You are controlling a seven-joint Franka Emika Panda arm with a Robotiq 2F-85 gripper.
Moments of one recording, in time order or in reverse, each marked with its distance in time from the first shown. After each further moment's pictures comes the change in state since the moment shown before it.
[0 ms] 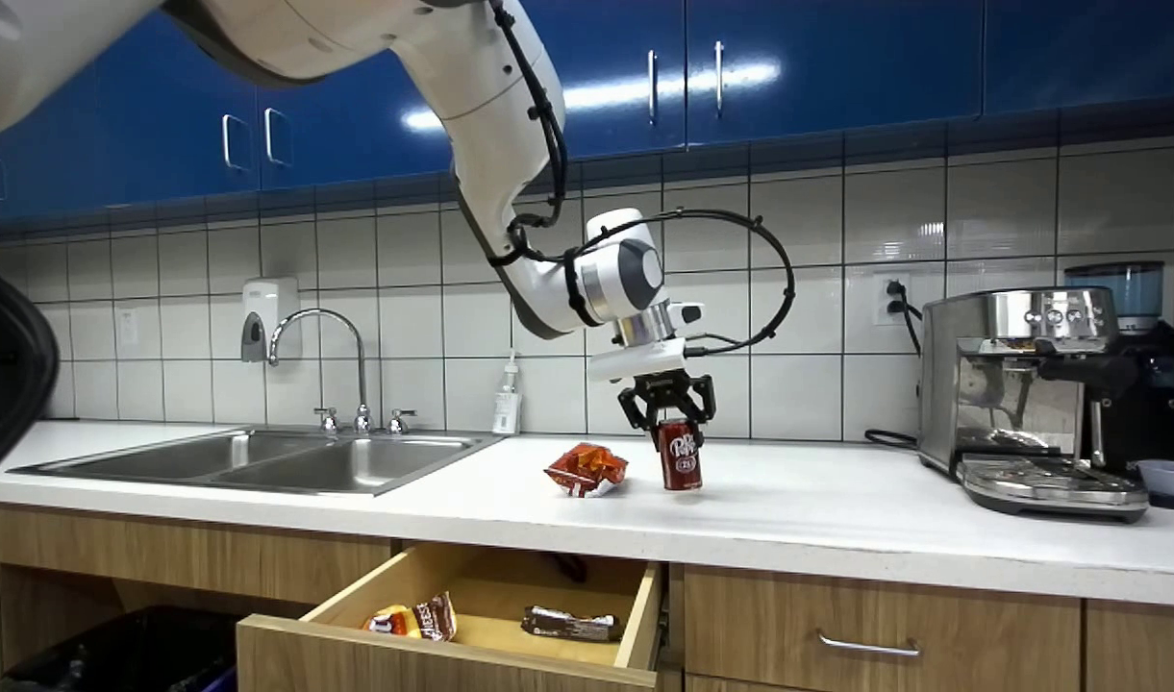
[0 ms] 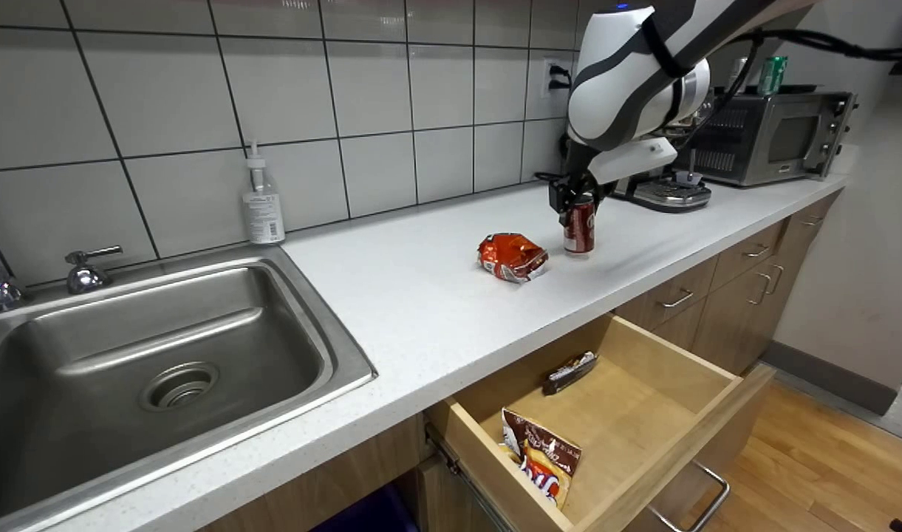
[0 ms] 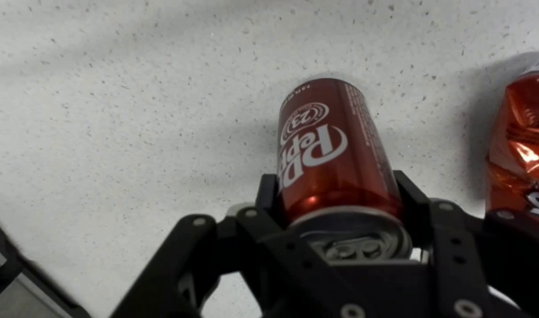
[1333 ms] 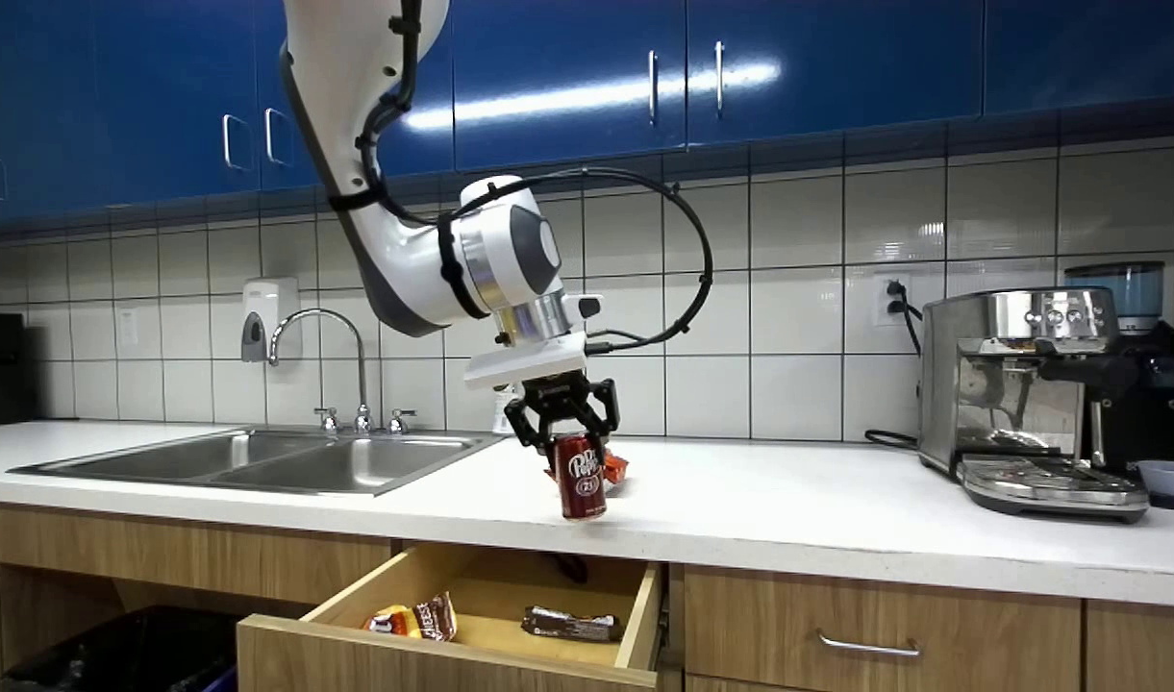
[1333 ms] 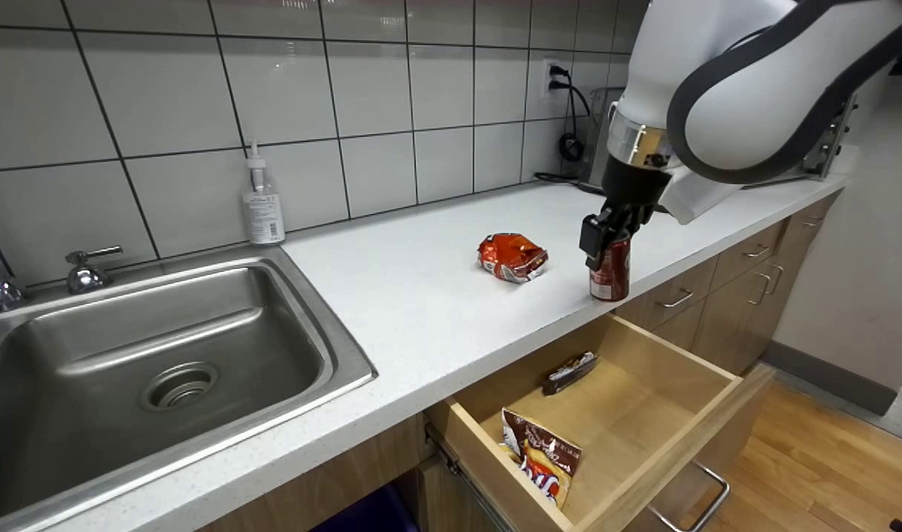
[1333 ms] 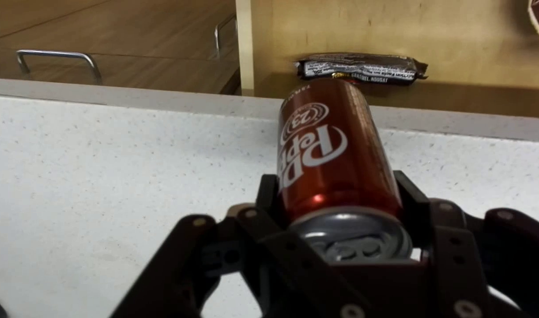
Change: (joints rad) arm 0.130 -0.444 0.004 -0.665 -0.219 0.207 0.063
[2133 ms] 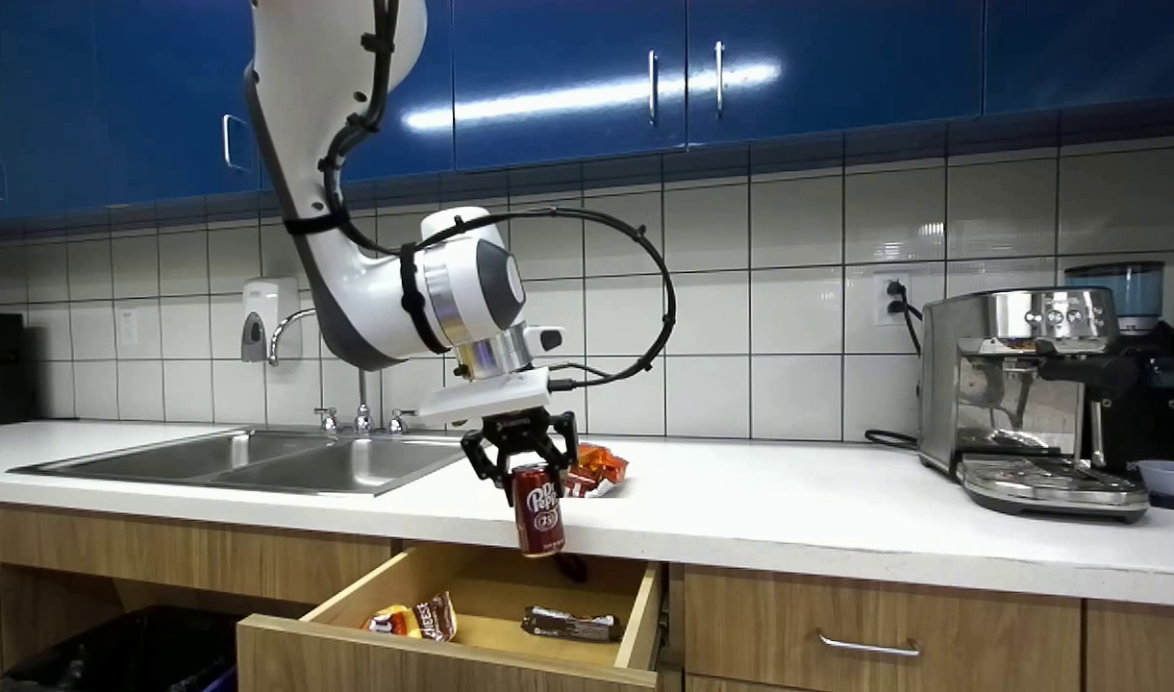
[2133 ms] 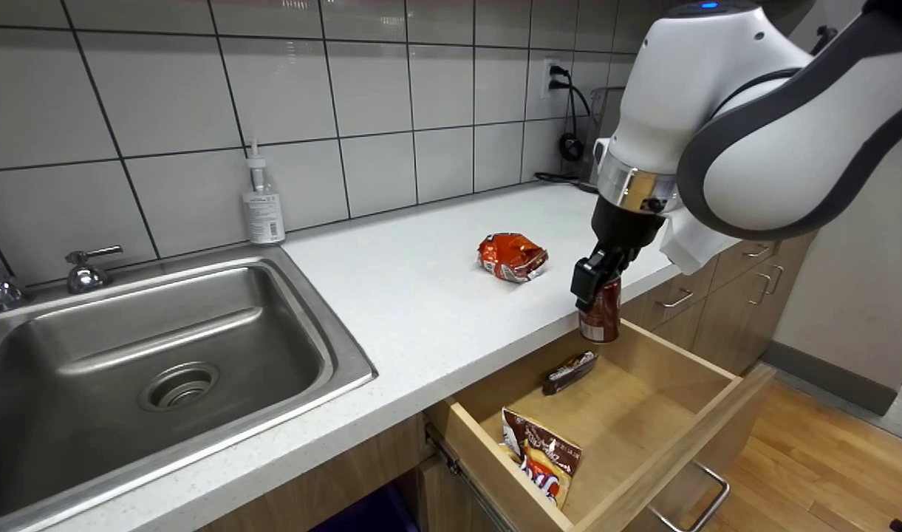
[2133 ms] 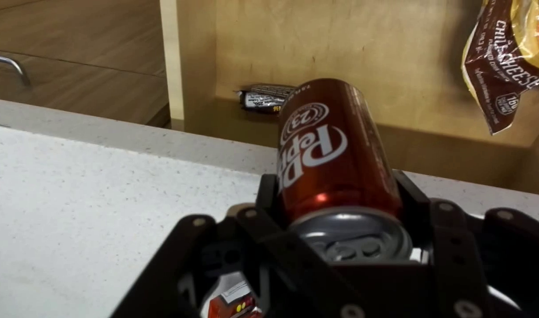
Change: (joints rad) arm 0.027 0.016 0.039 -0.093 -0.032 0.087 0.010
